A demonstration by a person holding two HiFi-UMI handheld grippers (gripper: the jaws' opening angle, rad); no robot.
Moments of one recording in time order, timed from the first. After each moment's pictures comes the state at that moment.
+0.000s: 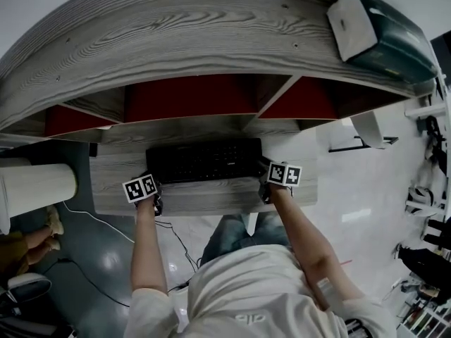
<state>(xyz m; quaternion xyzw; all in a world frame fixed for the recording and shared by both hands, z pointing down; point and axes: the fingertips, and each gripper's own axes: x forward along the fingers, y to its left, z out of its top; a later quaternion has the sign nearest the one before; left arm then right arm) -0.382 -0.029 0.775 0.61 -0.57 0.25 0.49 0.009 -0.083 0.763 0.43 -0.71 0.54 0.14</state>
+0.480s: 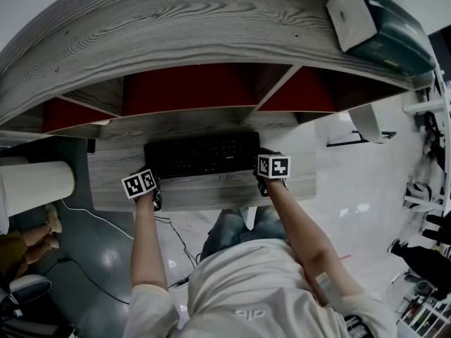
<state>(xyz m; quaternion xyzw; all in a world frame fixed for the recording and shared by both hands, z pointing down) -0.385 -0.028 0.776 0.61 -0.58 0.25 0.48 0.013 -0.084 0.770 0.46 -0.71 0.45 0.29</state>
